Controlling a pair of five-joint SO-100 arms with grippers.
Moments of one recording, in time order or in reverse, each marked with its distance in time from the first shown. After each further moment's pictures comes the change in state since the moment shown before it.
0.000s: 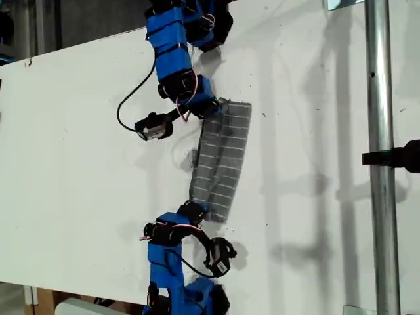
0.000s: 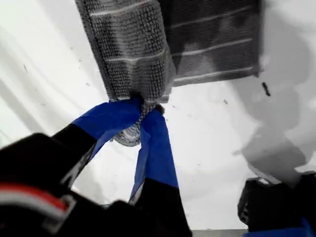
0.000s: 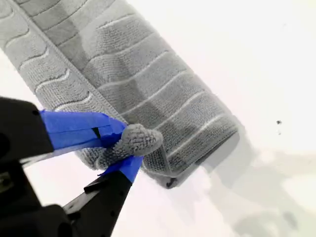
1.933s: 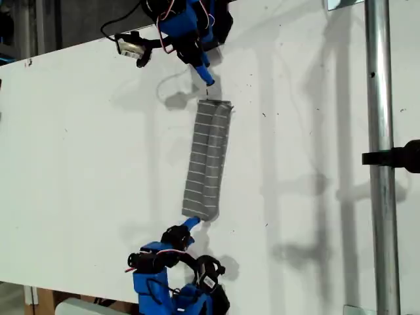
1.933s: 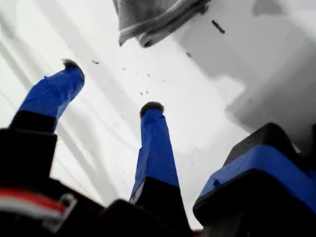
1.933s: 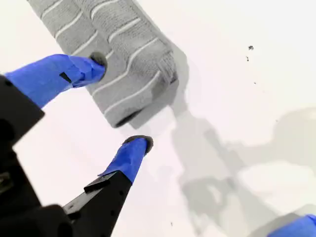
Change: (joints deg) arm 0 -7.2 28.2 31.7 1.1 -6.6; arm 1 -1.6 67.9 50.7 -1.1 21.8
